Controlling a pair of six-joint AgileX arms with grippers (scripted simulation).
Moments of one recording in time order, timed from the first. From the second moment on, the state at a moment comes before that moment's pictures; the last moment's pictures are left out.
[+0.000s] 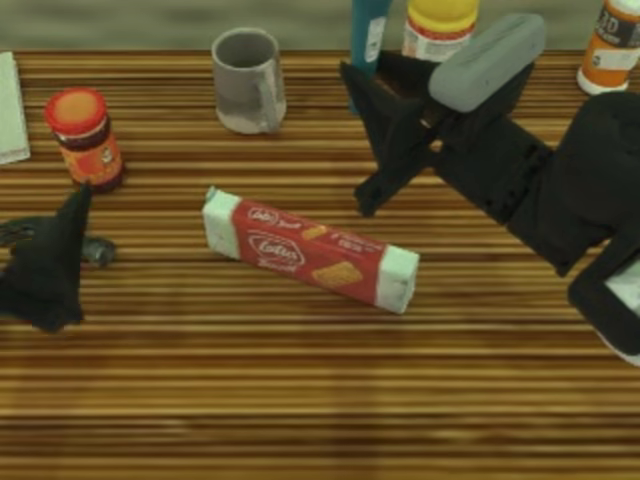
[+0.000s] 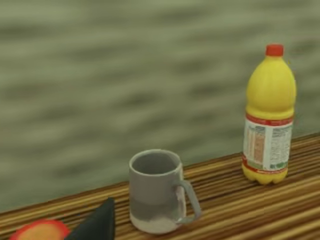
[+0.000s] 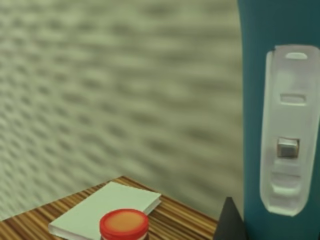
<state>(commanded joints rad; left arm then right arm) -0.10 0.47 0.30 0.17 0.32 0.05 0.63 1.61 0.72 1.02 -0.15 0.04</state>
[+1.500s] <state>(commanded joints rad) -0.40 1.46 0.92 0.49 0.74 0.11 0.63 1.61 0.72 1.02 -0.15 0.04</state>
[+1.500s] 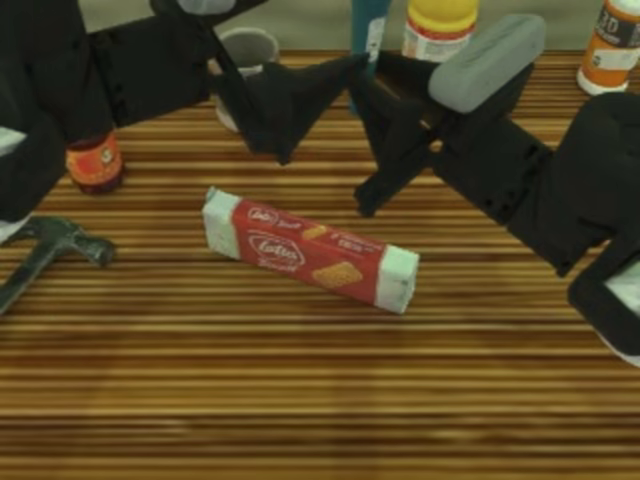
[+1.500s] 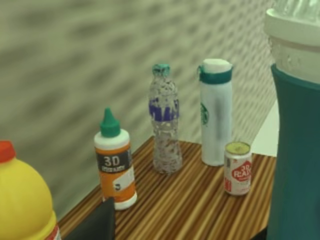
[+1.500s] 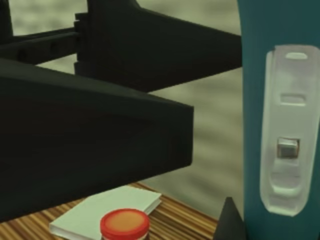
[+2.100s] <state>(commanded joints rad) -0.50 1.59 1.03 0.52 0.64 0.10 0.63 1.61 0.72 1.02 -0.15 0.04</state>
